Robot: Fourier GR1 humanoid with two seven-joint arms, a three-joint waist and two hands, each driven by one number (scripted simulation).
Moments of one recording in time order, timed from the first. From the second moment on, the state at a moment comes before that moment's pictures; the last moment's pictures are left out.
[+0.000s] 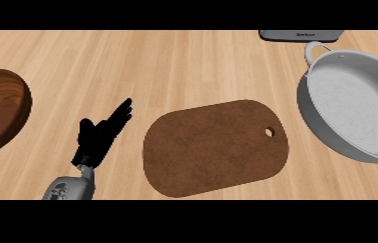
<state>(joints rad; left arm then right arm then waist) -0.10 0.12 -0.05 -1.37 -0.02 -0.19 0.15 -0.26 -0.90 -0.13 -1.25 0.35 0.01 0.15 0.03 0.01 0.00</state>
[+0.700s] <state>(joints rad) -0.12 0.09 -0.06 -1.35 -0.04 -0.18 0.15 -0.58 -0.74 0.11 -0.83 0.59 0.25 0.42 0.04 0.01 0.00</state>
